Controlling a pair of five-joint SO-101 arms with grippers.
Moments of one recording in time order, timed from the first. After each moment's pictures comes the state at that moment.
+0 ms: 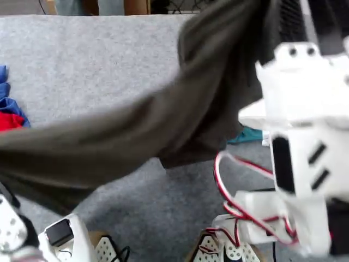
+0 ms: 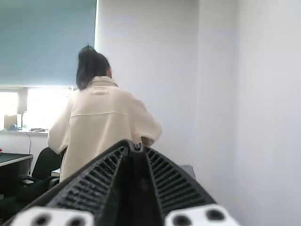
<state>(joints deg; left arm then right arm) -36.0 -62.5 -29.9 97.3 -11.0 -7.5 -4.6 -93.6 81.6 -1.0</state>
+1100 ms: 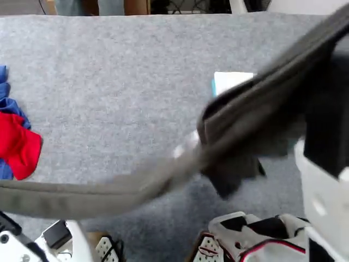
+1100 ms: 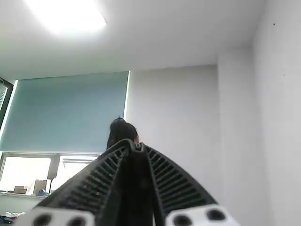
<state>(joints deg) -44.5 -63.3 -37.2 93.8 -11.0 -14.9 -19.4 -84.0 70.1 0.1</state>
